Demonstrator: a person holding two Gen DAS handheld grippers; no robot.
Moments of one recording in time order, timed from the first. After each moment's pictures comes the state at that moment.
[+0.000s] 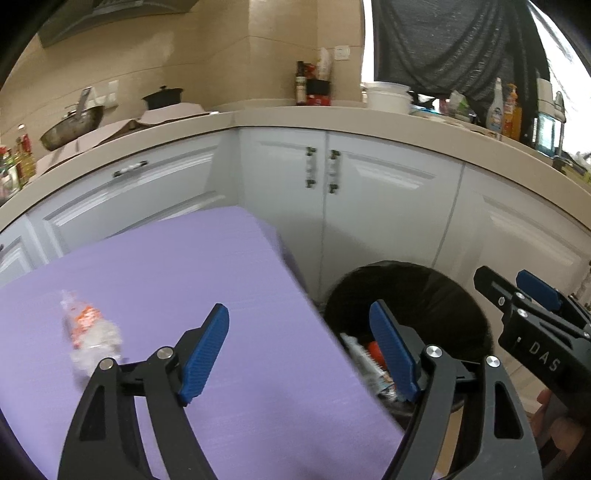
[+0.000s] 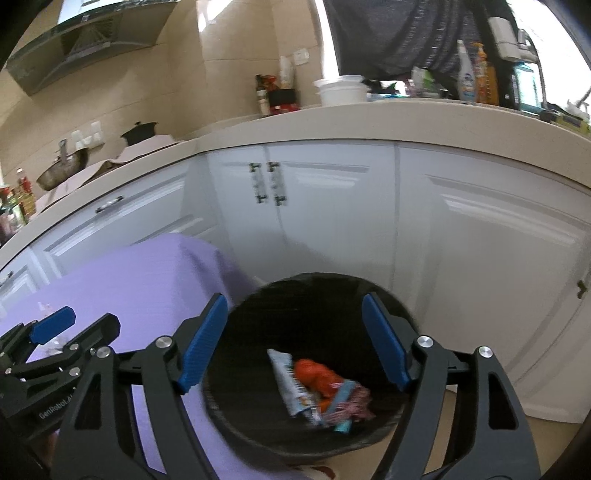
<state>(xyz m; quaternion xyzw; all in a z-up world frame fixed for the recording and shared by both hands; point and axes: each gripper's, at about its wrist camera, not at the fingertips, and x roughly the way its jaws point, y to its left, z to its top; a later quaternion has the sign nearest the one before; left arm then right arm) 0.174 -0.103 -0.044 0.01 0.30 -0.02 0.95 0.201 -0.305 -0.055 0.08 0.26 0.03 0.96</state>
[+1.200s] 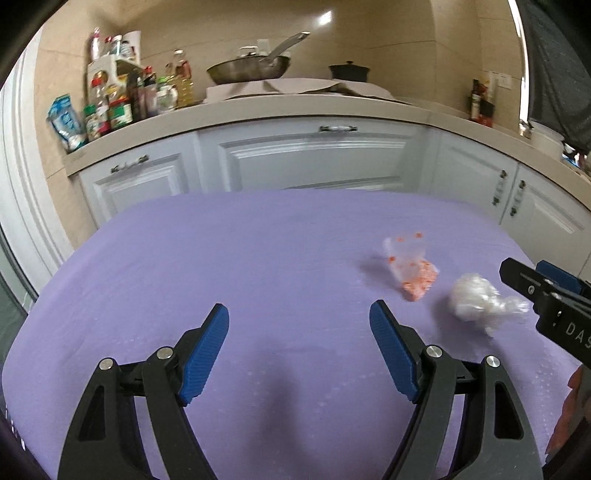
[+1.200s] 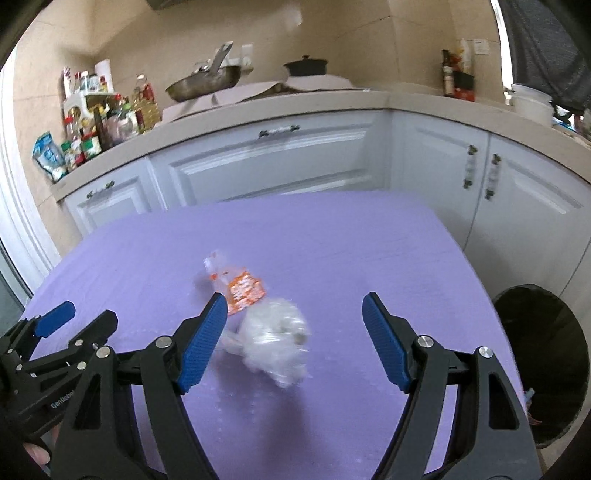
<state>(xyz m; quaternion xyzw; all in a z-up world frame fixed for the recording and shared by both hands) 0.089 0.146 -0.058 -0.06 0.31 0.21 0.92 0.195 -0.018 -0.048 -0.02 0.32 0.26 0.91</state>
